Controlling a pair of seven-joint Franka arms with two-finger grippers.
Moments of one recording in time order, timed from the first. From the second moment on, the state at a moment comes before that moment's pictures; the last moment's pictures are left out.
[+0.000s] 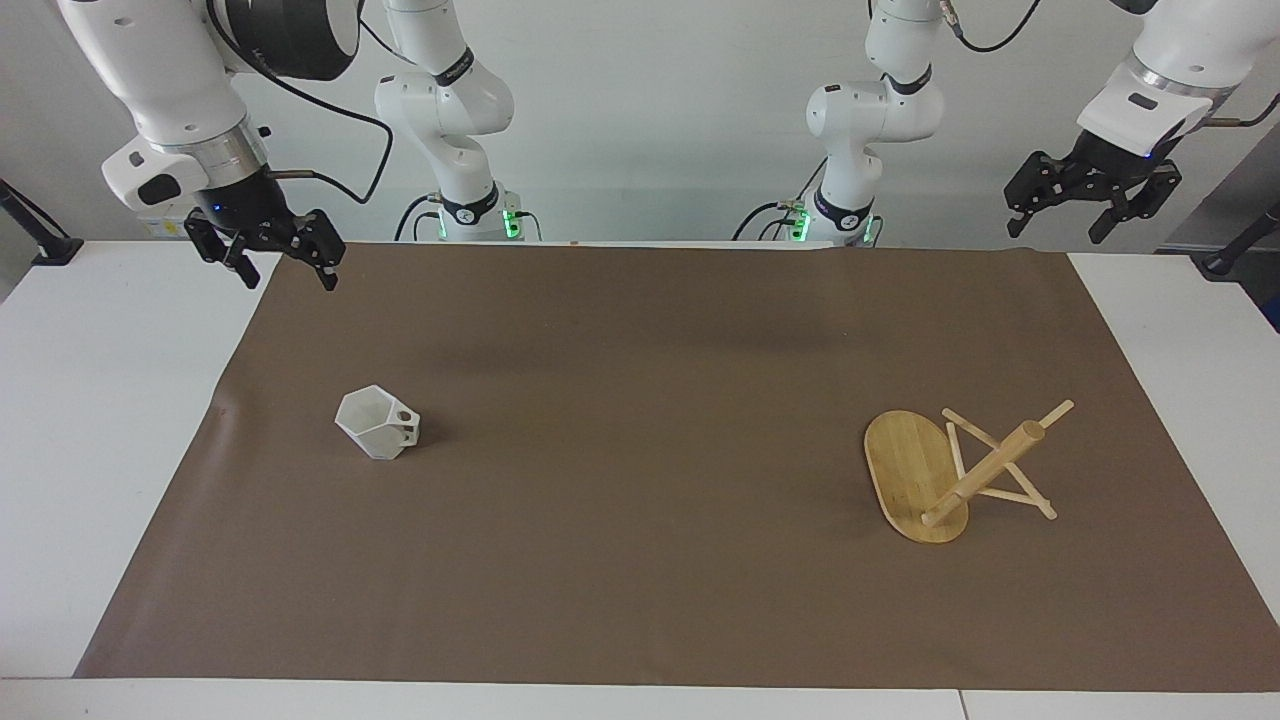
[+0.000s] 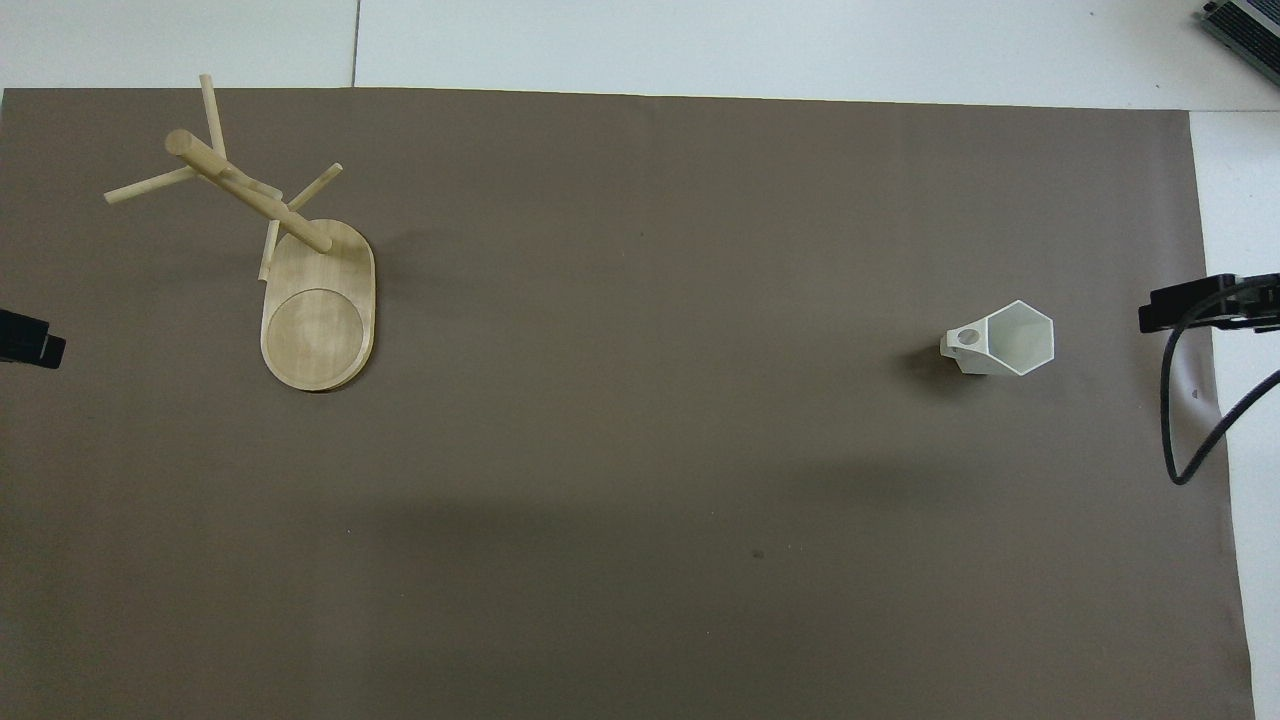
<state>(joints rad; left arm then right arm) -0.05 -0.02 0.03 -1.45 0.02 1.40 0.16 -0.01 -0.02 -0.08 -1.62 -0.01 1.65 -0.08</state>
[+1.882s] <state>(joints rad) -0.06 -0.03 0.04 -1.46 0.01 1.40 0.06 -0.01 -0.02 -0.08 -1.62 -0.01 1.65 -0.08</state>
